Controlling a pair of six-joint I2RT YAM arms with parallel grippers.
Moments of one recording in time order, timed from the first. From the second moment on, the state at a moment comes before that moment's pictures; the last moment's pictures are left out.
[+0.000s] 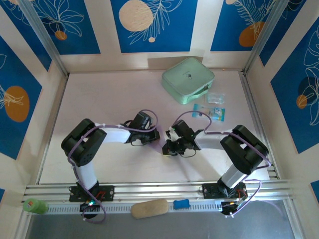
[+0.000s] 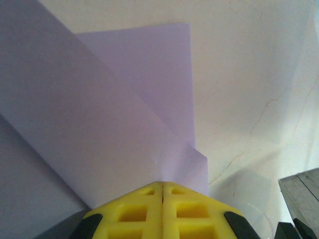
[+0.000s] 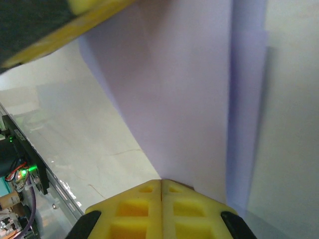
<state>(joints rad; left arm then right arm) -0.70 1.81 0.84 0.07 0.37 -0.96 0.69 1.61 0.63 -0.09 -0.57 0.71</state>
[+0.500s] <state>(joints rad) -0.70 1.81 0.84 0.07 0.37 -0.96 0.65 1.58 0.58 0.00 -0.63 0.74</state>
